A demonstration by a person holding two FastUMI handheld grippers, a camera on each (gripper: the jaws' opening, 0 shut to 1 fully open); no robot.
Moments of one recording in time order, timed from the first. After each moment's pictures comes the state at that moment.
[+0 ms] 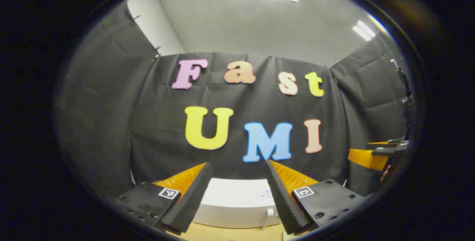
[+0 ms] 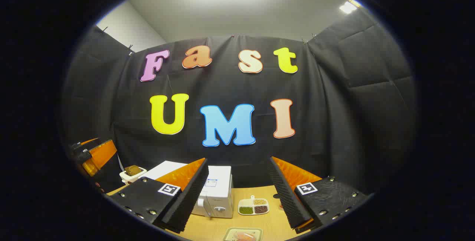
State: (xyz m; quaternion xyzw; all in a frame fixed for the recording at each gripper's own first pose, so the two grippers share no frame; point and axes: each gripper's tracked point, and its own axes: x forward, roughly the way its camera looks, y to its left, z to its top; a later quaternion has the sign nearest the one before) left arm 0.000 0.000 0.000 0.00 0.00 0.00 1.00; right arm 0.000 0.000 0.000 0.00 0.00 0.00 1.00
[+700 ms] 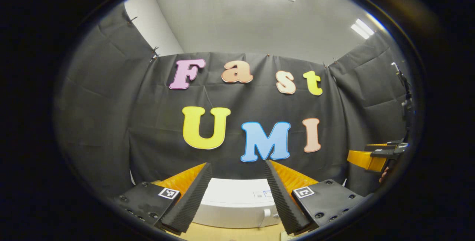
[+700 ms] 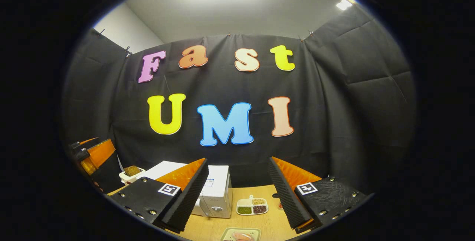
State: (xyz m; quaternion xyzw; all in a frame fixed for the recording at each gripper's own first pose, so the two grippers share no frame) left arm 0.005 -0.011 -0.003 0.00 0.00 0.00 1.00; right arm 0.007 -0.013 -0.008 0.01 0.00 0.00 1.00
